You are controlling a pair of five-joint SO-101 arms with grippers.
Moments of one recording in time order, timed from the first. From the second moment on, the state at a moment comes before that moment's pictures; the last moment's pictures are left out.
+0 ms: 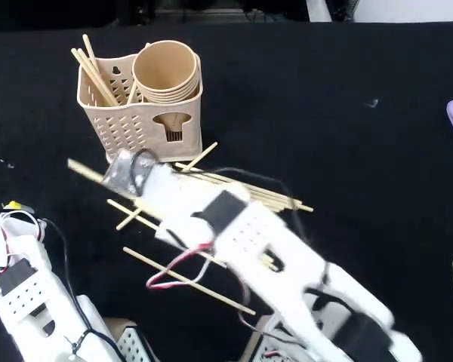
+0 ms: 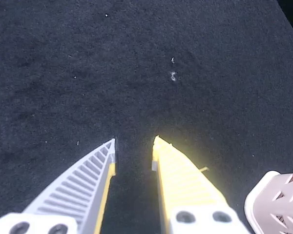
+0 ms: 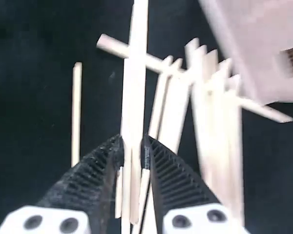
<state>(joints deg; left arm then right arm) -46.3 -63.6 80.7 27.5 27.6 -45.2 -27.6 34.2 62.6 21.1</state>
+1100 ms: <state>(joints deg) -46.3 -63.6 80.7 27.5 27.6 -35.1 1.0 1.3 -11.3 5.3</state>
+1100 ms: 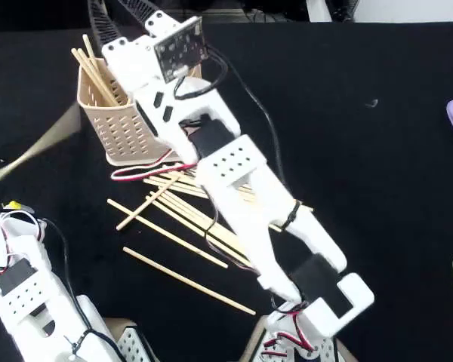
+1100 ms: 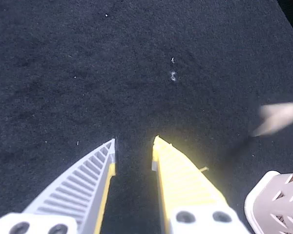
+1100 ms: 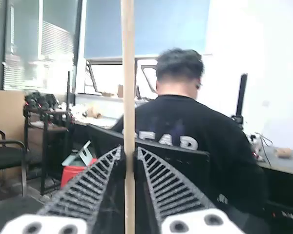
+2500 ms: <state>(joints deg) -45.1 -63.6 80.7 27.5 27.6 -34.6 2.6 13.5 -3.6 5.0</state>
